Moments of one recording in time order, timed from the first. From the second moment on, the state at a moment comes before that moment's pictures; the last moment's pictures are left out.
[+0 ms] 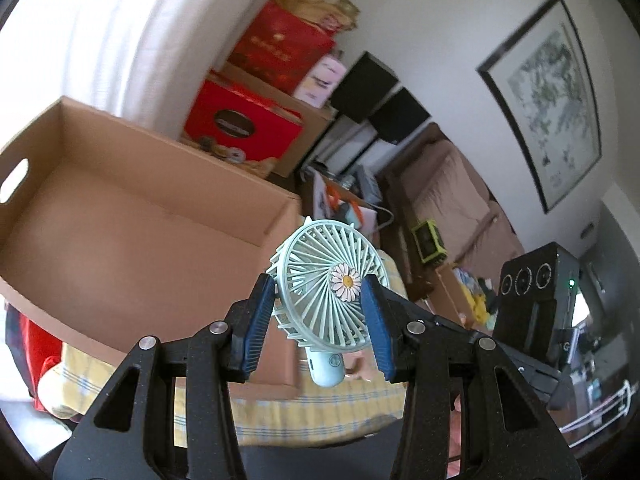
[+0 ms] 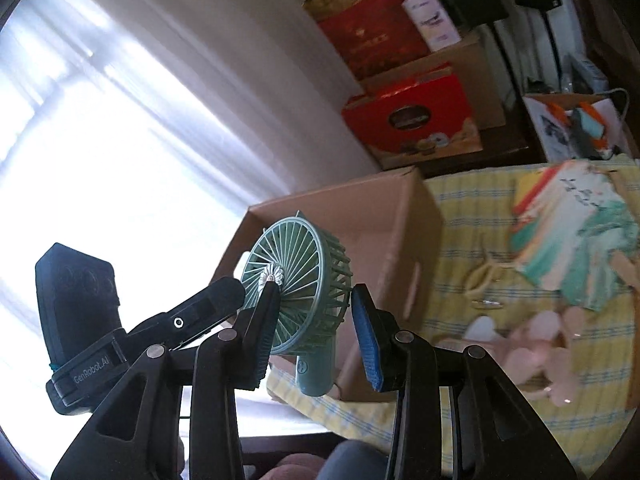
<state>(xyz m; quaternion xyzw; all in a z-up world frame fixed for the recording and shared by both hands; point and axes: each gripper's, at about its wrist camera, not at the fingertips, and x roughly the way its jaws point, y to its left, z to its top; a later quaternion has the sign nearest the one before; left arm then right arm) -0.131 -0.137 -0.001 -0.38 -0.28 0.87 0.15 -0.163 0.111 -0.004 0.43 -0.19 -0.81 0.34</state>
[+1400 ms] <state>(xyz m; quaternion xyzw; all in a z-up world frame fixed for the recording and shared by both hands) -0.208 -0.195 -0.105 -0.57 -0.29 0.75 0.17 -0.186 -0.029 -0.063 0.52 0.13 -0.80 0.27</state>
